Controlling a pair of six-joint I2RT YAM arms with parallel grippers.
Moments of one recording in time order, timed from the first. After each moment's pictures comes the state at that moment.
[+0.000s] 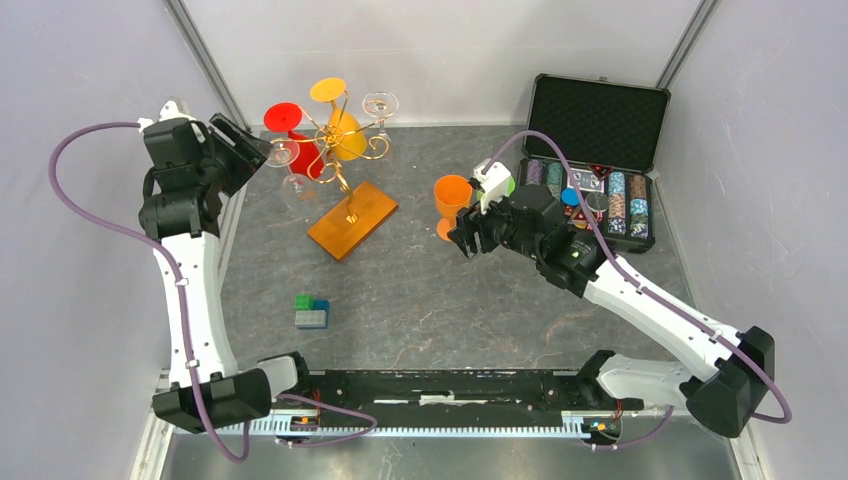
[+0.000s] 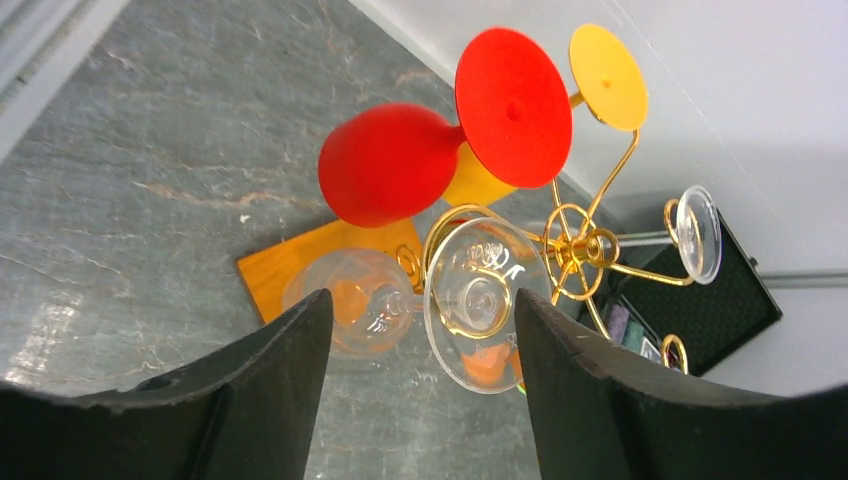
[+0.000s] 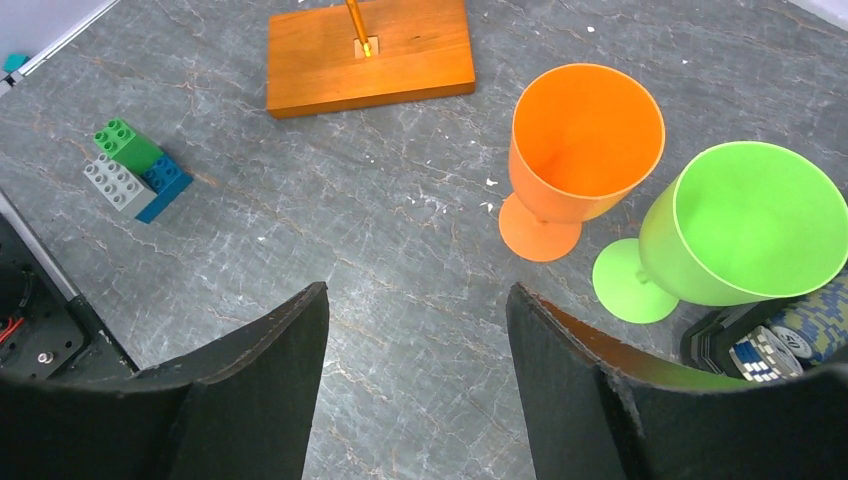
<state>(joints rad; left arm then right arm) 0.23 1.18 1.55 -0.79 0.16 -0.60 0.76 1.16 1.03 -0.25 -0.03 0.08</state>
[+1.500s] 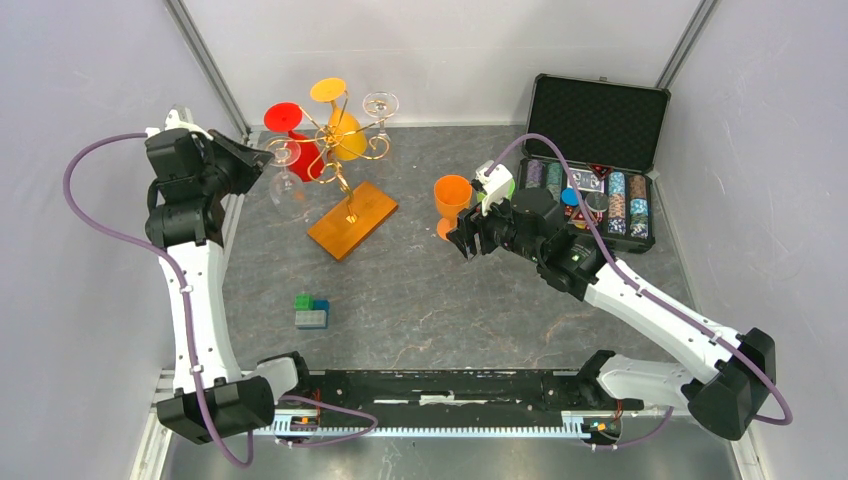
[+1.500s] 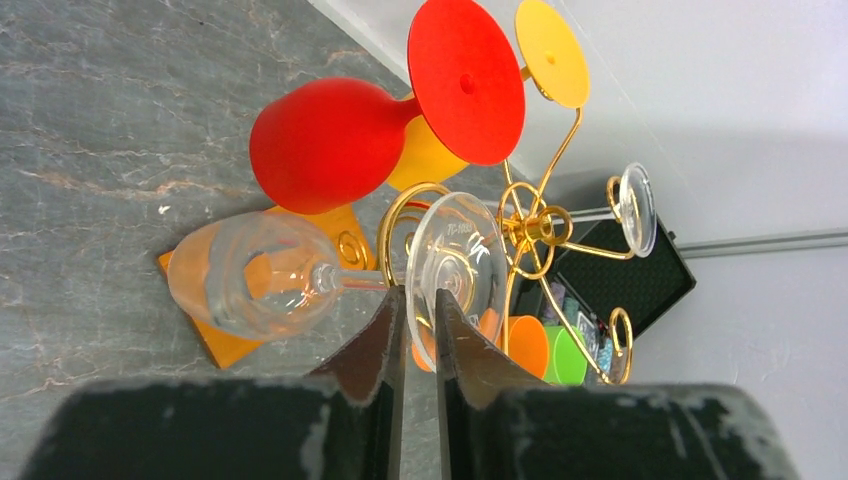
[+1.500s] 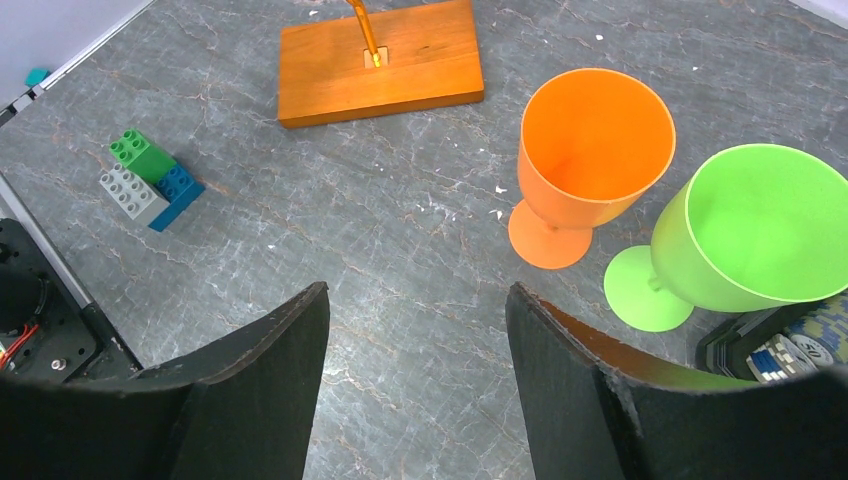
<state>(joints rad) 0.26 1.14 1.43 -0.68 0.32 -0.68 0.76 1.14 0.98 -0.19 -0.05 0.10</state>
